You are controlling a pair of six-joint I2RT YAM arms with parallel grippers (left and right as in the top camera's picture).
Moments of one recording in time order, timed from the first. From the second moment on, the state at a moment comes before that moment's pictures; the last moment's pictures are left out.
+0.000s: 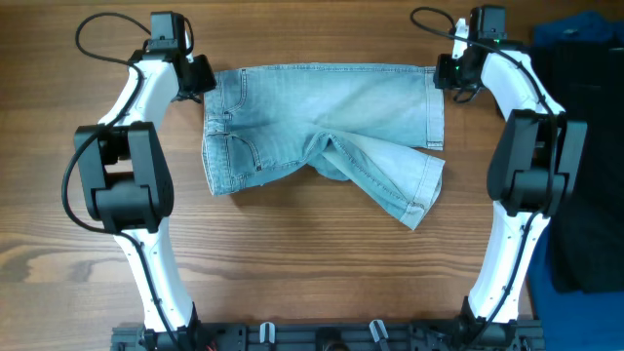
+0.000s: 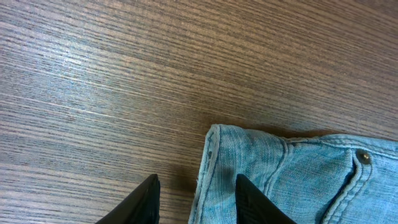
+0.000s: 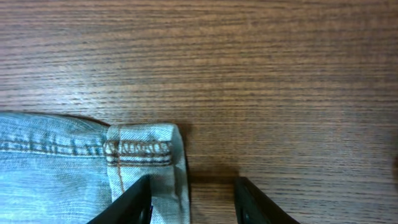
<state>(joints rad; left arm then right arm) 0.03 2.27 1.74 -0.59 0.04 -0.30 -0.07 2.37 1.85 -0.64 -0.10 -0.01</state>
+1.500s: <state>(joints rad) 0.03 2.33 1.73 -0.33 0.08 -0.29 -0.02 2.35 1.73 -0.38 -0.12 0.18</state>
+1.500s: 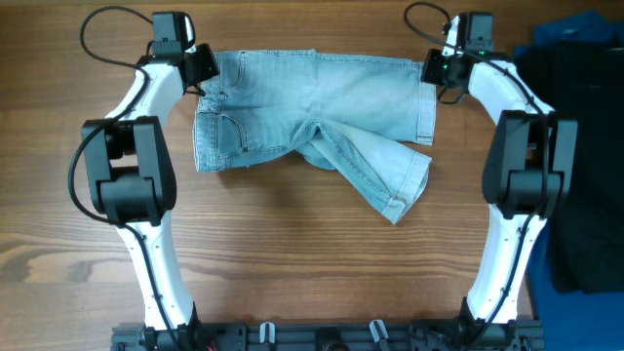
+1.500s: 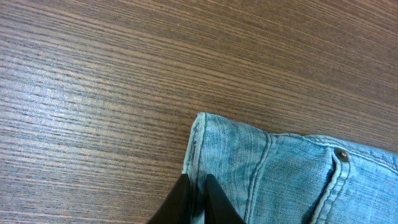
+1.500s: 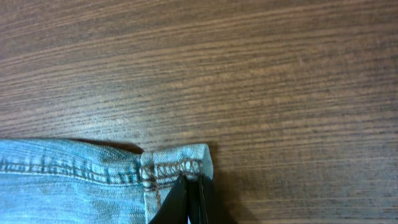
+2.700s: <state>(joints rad) 0.03 1.87 1.77 -1.39 0.23 -0.35 -0.01 1.99 1.72 -1.42 -0.24 0.26</state>
